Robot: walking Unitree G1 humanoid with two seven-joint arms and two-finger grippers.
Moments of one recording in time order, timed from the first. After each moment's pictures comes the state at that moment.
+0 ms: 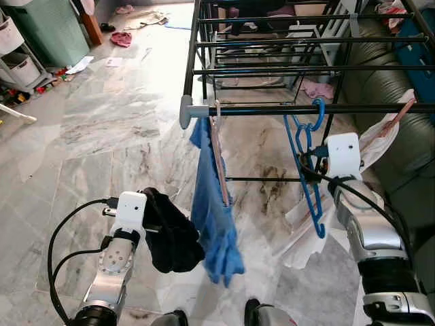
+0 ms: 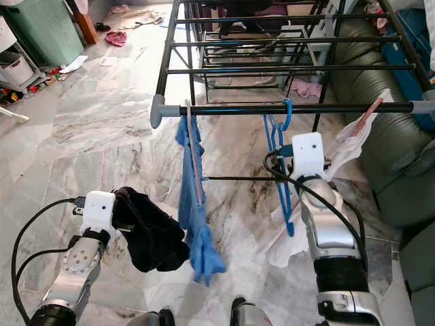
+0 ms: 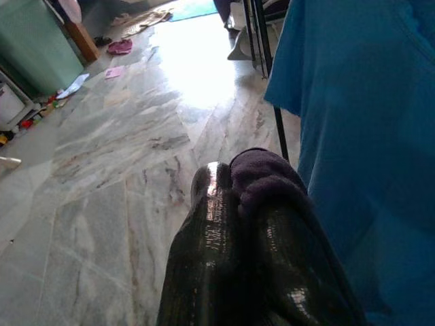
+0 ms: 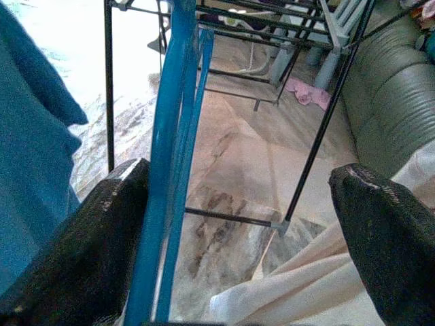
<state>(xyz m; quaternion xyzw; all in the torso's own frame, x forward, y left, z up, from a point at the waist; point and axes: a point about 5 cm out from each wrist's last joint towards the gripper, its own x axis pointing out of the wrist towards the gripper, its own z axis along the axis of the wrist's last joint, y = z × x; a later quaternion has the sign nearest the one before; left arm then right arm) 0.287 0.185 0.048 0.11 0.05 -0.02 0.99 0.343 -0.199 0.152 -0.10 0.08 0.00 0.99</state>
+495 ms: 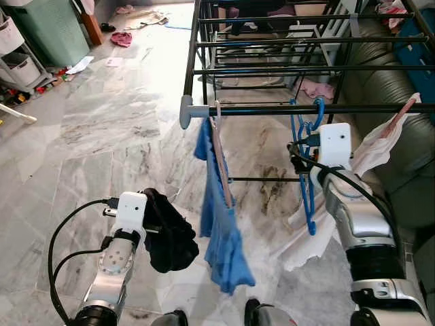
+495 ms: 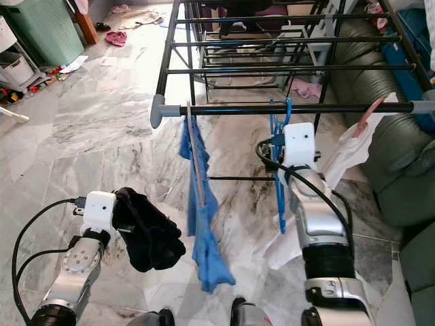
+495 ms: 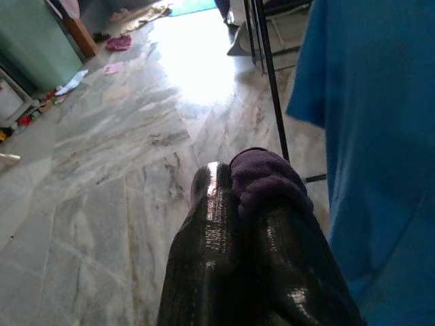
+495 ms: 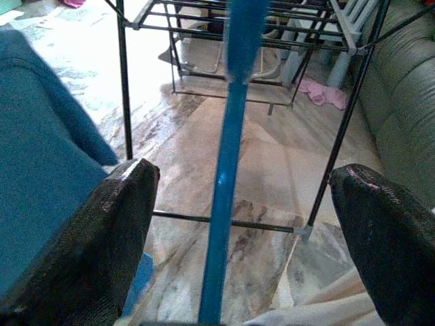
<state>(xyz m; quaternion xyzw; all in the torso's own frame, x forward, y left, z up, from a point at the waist) 0.287 0.185 0.045 0.11 0.06 -0.02 0.99 0.354 -0.179 0.159 -0.06 0.08 0.00 1.00</state>
